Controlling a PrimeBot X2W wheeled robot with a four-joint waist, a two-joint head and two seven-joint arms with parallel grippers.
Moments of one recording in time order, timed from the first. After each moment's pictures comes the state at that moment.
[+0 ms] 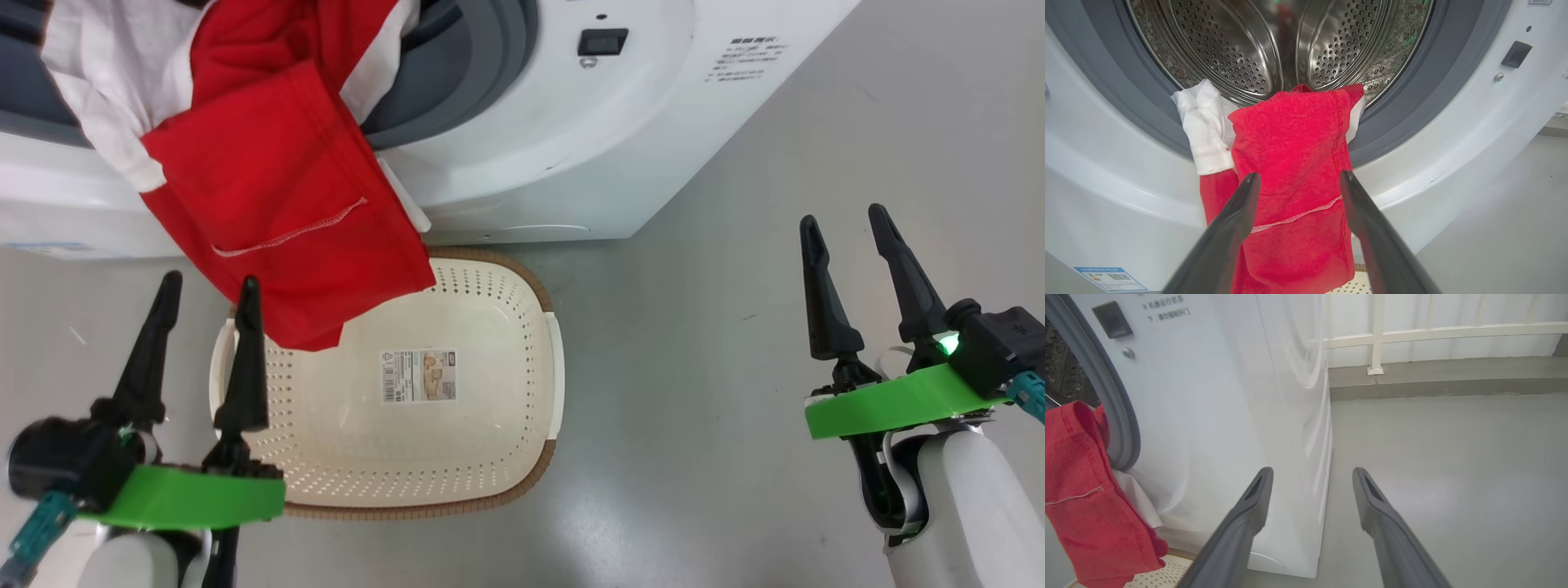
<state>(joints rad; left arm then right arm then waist) -0.26 0.10 0.04 0.09 -0.26 -0.13 -0.26 -0.29 -0.05 -0.02 0.18 0.29 0.12 -0.26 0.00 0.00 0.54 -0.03</state>
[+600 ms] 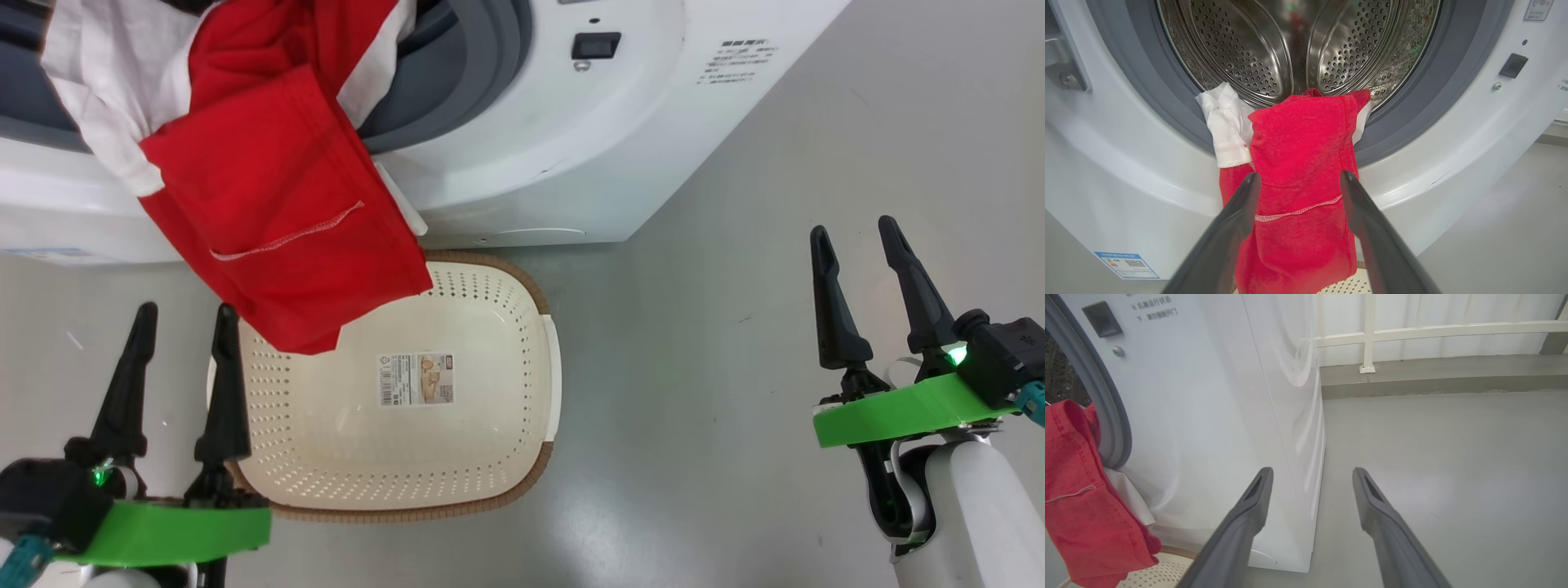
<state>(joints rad) -0.17 0.08 0.09 0.01 -0.26 -0.13 -0.26 -0.27 -0.05 -0.04 0.18 0.29 0.12 -0.26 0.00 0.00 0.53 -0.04</state>
